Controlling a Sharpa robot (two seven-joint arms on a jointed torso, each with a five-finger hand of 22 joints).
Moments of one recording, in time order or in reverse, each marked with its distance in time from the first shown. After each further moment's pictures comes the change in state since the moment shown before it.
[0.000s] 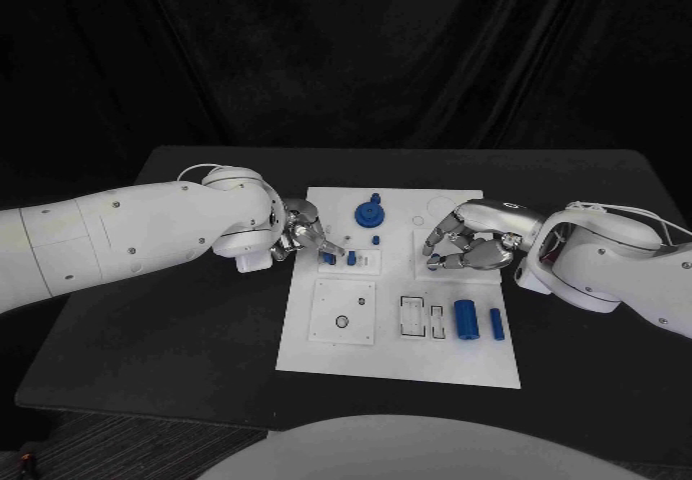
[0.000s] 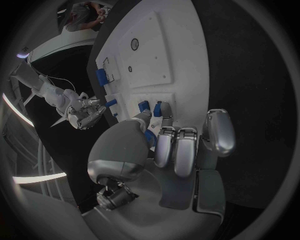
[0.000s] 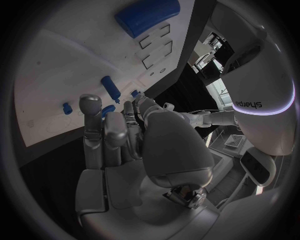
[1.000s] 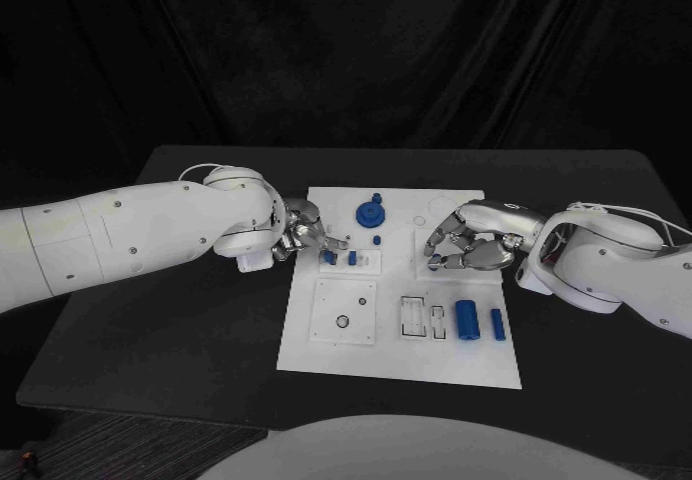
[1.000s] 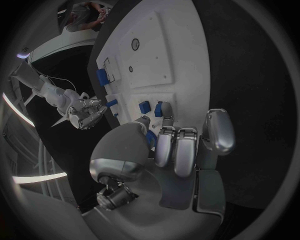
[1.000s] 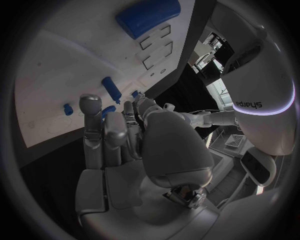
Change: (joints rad) left arm 0.000 0.000 0.000 0.001 0.000 -0.001 0.007; left_hand -0.049 0.076 -0.097 0.095 0.113 -0.008 0.009 0.001 -0.011 -0.004 0.004 0.000 0.000 0.004 0.004 0.000 0.000 0.000 -0.007 0.007 -0.004 0.000; right arm -0.001 0.000 0.000 -0.002 0.000 0.003 -0.002; right_hand 0.004 0.004 0.009 -0.003 0.011 0.000 0.000 0.000 0.001 0.000 0.000 -0.004 -0.002 0.000 0.000 -0.004 -0.003 0.000 0.000 0.000 -0.005 0.001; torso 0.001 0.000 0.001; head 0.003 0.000
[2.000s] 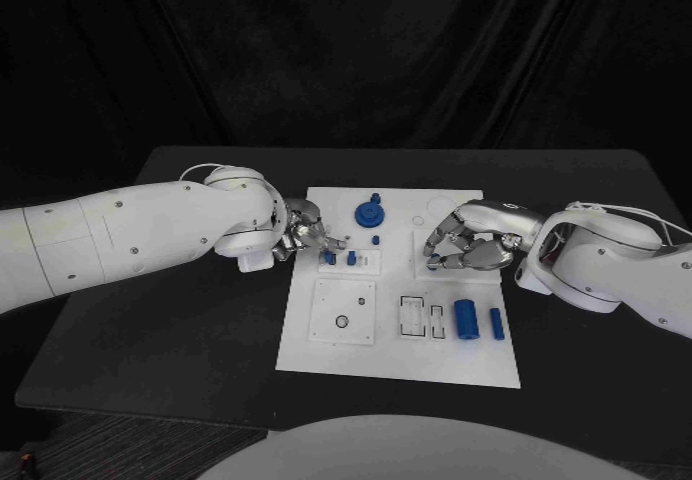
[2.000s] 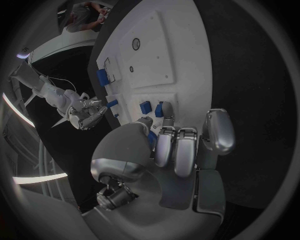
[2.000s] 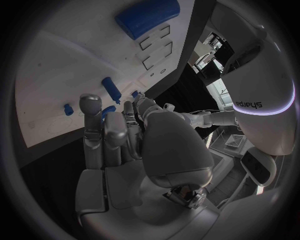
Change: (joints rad) left arm 0.000 0.008 0.000 -0.004 -0.001 0.003 0.001; left_hand 0.032 0.021 0.000 0.000 0.114 -0.005 0.002 -0.005 -0.011 0.000 0.000 0.000 0.000 0.000 0.000 0.000 0.000 0.000 0.000 0.000 -0.004 0.000; right arm 0.000 0.000 0.000 0.000 0.000 0.001 -0.001; right_hand 0.000 0.000 0.003 -0.003 0.004 0.000 0.000 0.000 0.001 0.000 0.000 0.000 0.000 0.000 0.000 0.000 0.000 0.000 0.000 0.000 -0.004 0.000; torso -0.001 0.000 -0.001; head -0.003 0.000
